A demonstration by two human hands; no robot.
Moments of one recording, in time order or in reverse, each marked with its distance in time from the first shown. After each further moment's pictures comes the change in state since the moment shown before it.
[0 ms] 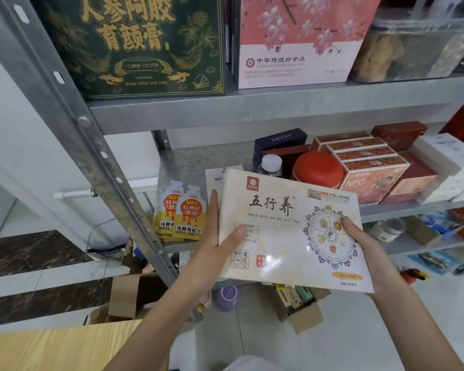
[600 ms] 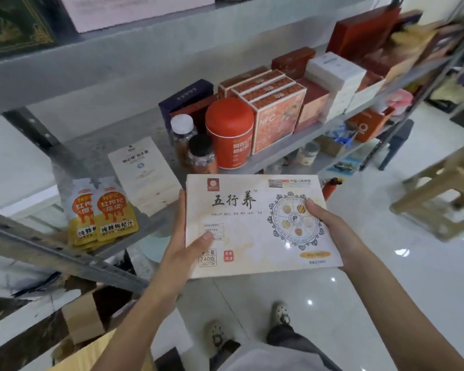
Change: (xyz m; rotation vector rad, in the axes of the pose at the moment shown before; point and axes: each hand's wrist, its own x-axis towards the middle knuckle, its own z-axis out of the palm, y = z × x) left_hand 0.004 -0.065 0.015 -0.011 -0.313 -0.098; right_hand -0.070 0.053 -0.052 0.069 0.274 0.054
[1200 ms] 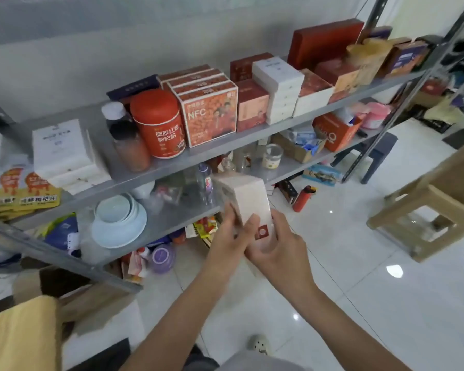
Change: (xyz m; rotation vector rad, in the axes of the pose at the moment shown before) left_hand 0.005 -0.026 0.280 0.042 0.074 -0.080; right_hand -0.072 0.003 -0.109 -1.071 0.332 -0.756
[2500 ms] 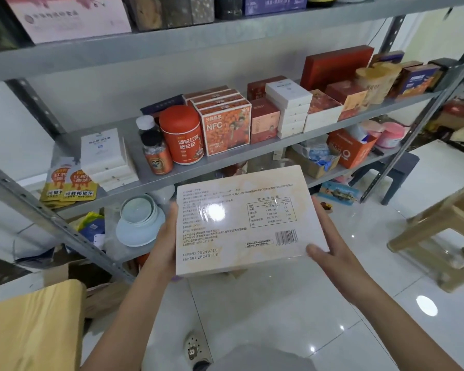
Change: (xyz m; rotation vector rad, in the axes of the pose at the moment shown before) left_hand -0.011 -0.019 -0.094 -0.394 0.157 -0.285; right_hand -0.014 0.049 -0.082 0.766 -0.394 -0.092
